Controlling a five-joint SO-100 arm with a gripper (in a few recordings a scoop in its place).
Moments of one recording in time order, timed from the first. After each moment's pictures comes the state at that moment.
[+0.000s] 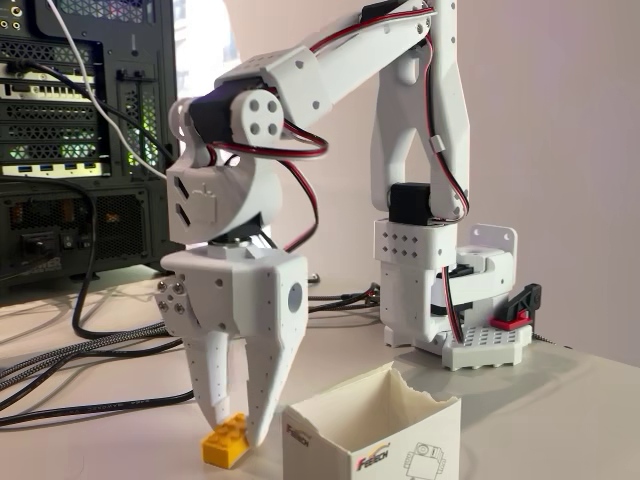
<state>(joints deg) 1.4 90.2 112.9 72.2 62.0</state>
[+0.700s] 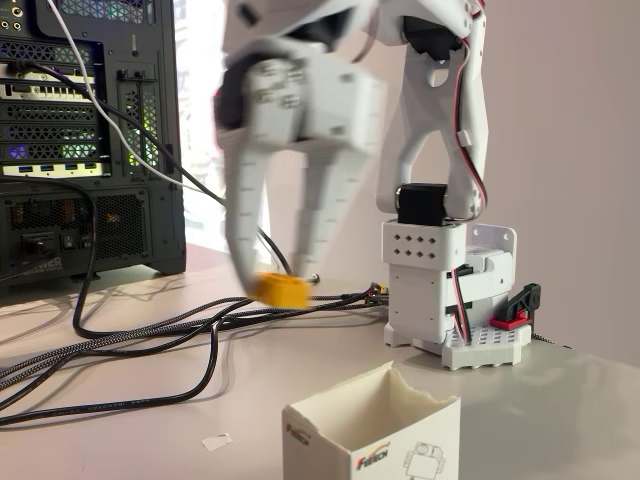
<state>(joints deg) -18.3 105.6 96.2 89.5 27.3</state>
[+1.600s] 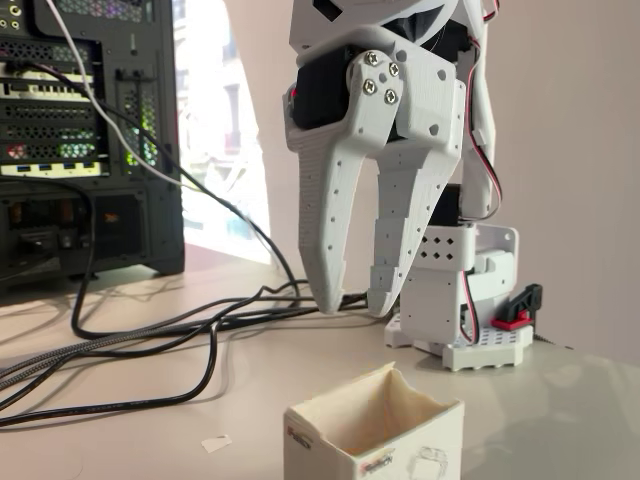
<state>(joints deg) -24.3 108.7 100.8 85.9 31.6</state>
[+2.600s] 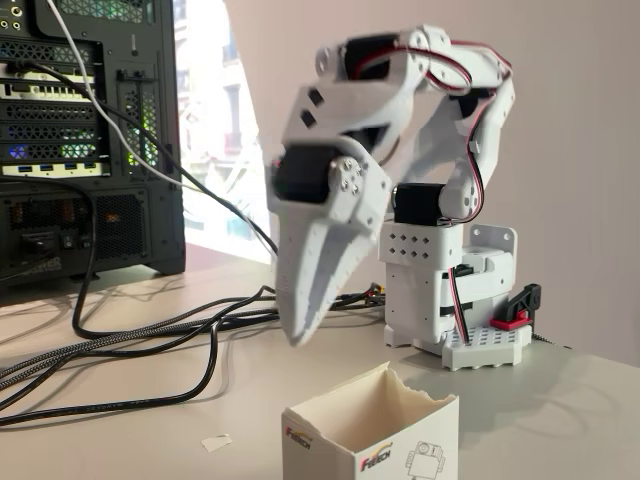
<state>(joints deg) -7.6 149.1 150.4 61.8 -3.0</state>
